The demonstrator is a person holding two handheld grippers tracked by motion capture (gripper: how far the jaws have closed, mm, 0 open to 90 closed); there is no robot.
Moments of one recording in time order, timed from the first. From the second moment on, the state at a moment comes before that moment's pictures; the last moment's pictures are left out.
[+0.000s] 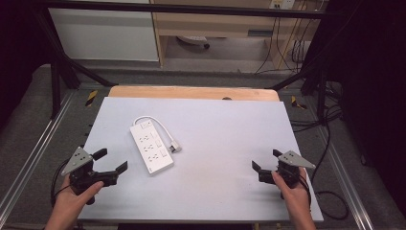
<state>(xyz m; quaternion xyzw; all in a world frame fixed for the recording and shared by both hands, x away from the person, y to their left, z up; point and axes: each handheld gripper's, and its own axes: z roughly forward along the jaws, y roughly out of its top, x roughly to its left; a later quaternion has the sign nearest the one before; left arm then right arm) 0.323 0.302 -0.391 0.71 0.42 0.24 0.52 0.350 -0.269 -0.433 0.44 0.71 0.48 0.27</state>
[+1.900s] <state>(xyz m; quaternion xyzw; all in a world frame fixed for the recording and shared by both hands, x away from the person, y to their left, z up) 0.388 0.269 -0.347 0.70 0.41 0.25 0.53 0.348 -0.263 -0.433 0.44 0.72 0.47 0.26</state>
